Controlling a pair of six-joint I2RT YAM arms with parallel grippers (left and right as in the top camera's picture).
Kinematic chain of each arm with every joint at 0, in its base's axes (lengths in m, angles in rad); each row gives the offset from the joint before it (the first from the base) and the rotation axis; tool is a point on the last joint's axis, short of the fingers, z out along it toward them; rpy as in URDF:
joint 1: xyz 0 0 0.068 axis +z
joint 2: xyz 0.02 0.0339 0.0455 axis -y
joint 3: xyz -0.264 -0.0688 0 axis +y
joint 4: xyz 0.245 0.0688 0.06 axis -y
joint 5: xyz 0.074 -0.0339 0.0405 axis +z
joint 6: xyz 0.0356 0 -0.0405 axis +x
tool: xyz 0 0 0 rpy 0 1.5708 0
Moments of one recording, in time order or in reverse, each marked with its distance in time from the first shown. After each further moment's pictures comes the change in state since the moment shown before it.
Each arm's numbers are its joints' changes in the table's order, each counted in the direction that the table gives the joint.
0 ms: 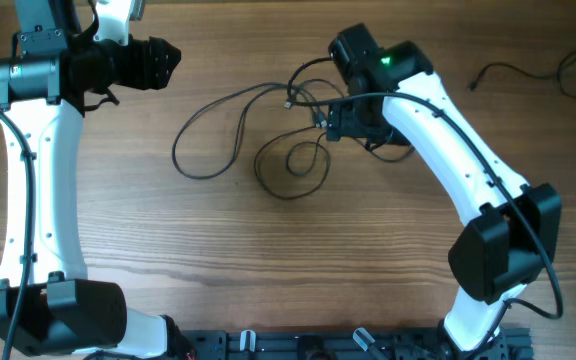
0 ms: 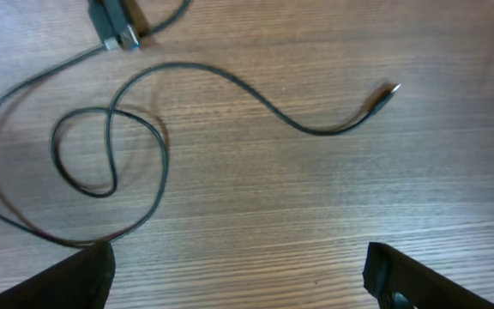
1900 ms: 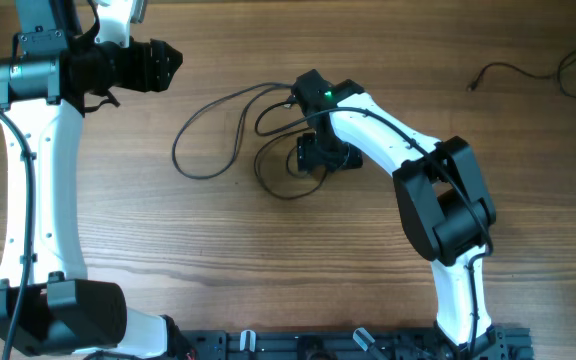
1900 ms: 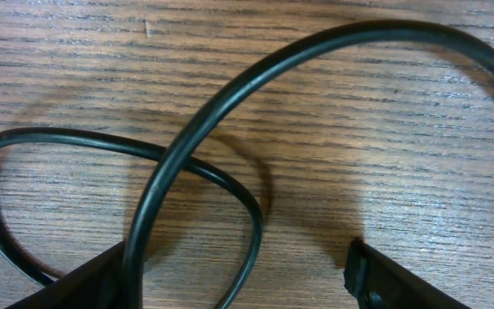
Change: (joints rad) left arm 0.000 0.000 0.000 -0.021 -0.008 0.000; right arm 0.086 -0.278 0.114 0.288 0.128 -0.058
